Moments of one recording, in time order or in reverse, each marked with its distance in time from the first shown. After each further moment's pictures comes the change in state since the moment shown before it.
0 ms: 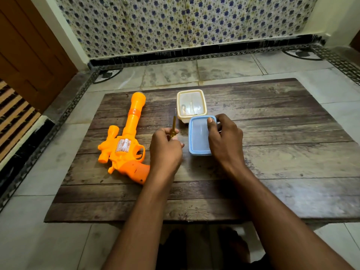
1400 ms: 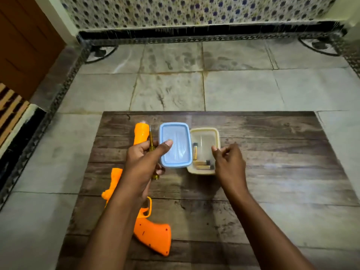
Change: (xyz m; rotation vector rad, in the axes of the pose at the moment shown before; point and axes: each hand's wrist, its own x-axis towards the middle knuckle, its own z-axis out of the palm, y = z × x) left_hand 0.110 0.065 -0.052 -0.395 -0.205 -0.263; right_hand 0.087 -0.041 0.021 0.081 -0.174 0.504
